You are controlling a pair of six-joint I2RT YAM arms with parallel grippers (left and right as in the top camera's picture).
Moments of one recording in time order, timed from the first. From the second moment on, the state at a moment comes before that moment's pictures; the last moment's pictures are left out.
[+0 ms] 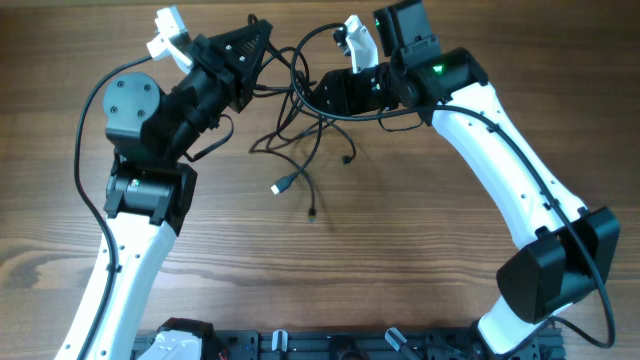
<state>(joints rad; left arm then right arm) -0.17 1.21 1.05 0.26 0.52 -1.47 0.43 1.82 1.70 -0.80 -0.57 0.22</state>
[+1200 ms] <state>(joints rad) -0.16 1.33 1.06 -0.22 0.44 -0.79 0.42 1.66 1.77 -0.98 -0.57 0.14</state>
